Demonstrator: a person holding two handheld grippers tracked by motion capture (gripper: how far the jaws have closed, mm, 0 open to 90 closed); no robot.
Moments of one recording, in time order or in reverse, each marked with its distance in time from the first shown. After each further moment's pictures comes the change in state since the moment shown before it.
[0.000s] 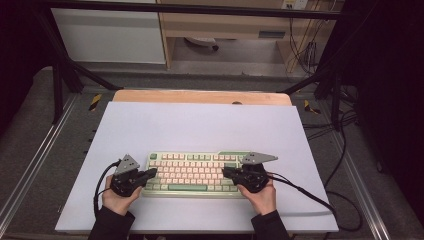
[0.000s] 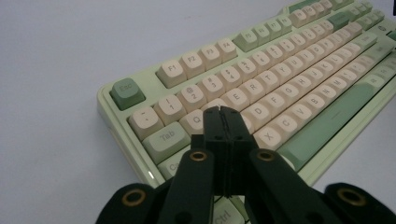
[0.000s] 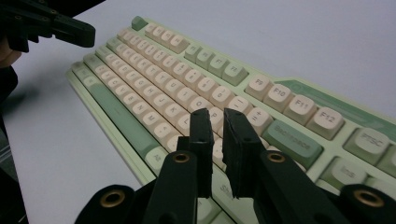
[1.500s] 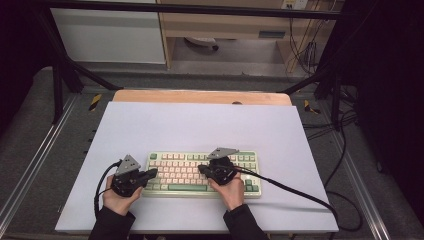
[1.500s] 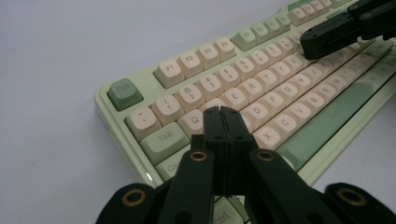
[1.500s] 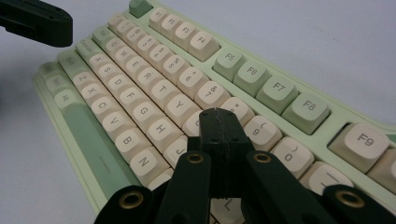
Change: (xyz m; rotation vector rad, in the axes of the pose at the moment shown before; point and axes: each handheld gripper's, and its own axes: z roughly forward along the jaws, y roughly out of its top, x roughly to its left) left arm -0.001 0.000 0.001 0.002 -0.001 0.010; right arm 0.024 0.017 0.083 0.092 -0.015 -0.043
